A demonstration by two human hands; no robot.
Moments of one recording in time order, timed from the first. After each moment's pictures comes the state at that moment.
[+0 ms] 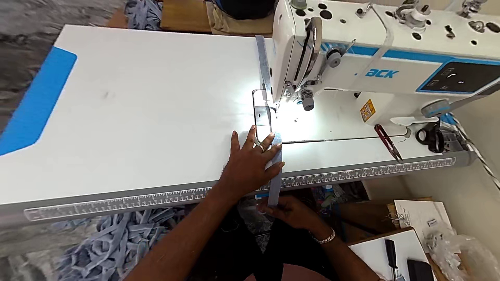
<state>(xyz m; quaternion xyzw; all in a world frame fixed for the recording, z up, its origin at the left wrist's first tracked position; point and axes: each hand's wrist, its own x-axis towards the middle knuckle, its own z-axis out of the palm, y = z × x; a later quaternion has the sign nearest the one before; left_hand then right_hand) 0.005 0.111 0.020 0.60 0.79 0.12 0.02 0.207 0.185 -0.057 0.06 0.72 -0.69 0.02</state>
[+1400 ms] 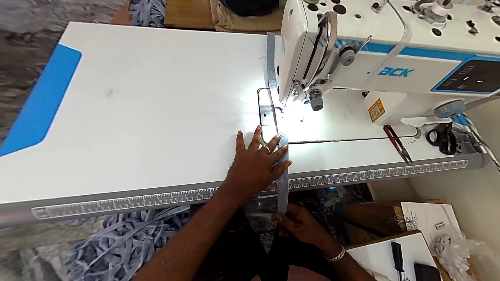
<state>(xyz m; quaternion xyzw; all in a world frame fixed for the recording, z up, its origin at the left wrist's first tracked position) 0.005 0.110 0.021 0.60 0.79 0.13 0.03 0.233 0.165 -0.058 0.17 0.65 -0.74 0.03</state>
